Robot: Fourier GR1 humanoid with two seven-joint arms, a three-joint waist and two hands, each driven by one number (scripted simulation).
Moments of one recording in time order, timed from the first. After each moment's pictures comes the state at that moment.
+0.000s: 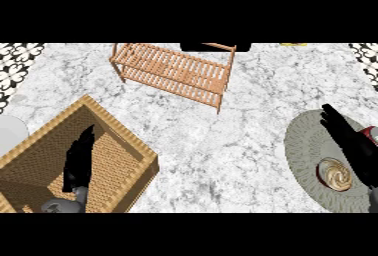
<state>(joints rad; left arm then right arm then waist) -0.06 0.28 -0.23 -1.35 0.08 0.45 -0.06 -0.04 -0.55 0.09 -1.43 -0.27 0.06 0.00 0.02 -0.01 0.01</state>
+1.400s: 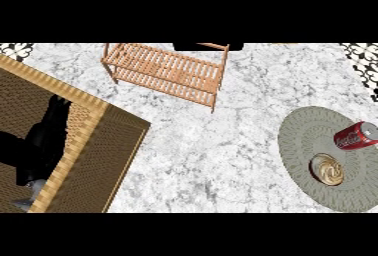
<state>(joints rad) -0.07 0.38 -0.12 -1.69 0.19 0.36 0.23 -0.11 -0.99 -0.12 -1.56 -0.27 0.71 -0.16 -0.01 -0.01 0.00</state>
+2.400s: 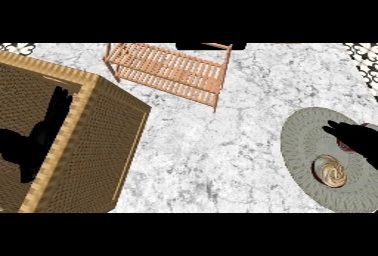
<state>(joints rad) -0.09 0.32 -0.09 -1.69 0.14 0.34 0.24 0.01 -0.93 0.16 -1.91 0.44 0.48 0.20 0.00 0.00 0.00</state>
